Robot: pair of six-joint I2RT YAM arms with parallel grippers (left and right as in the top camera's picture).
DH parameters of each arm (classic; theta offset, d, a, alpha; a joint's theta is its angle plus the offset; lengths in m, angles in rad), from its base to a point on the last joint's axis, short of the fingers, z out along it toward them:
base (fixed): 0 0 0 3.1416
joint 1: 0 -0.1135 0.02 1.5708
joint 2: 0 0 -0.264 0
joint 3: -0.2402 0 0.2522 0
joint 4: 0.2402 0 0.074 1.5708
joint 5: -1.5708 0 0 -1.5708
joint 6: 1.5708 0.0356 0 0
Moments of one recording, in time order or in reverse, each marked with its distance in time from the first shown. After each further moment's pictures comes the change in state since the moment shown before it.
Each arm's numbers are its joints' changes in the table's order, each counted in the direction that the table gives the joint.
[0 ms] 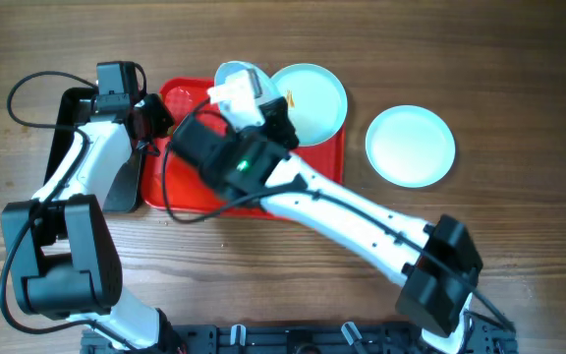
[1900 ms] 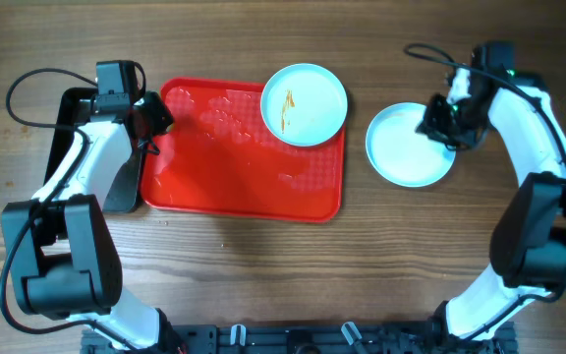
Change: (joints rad) left arm 0.000 0.000 0.000 -0.023 0.016 0.020; right arm 1.114 -0.081 0.351 -0.048 1.445 -0.169
